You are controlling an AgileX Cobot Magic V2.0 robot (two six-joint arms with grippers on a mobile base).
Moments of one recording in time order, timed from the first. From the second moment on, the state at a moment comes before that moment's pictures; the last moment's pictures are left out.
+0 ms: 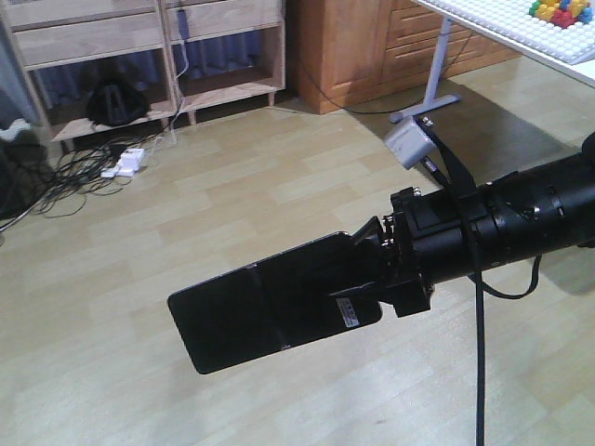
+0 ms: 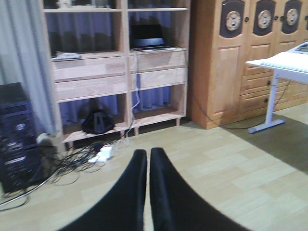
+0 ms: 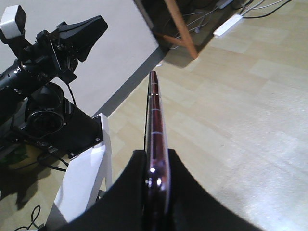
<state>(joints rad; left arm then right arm) 0.06 -0.02 0.03 -0.03 0.09 0.04 0.26 1.44 -1.03 1.19 1.20 -1.19</state>
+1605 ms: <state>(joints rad) 0.06 -0.02 0.03 -0.03 0.09 0.04 0.26 1.44 -1.03 1.19 1.20 -1.19</state>
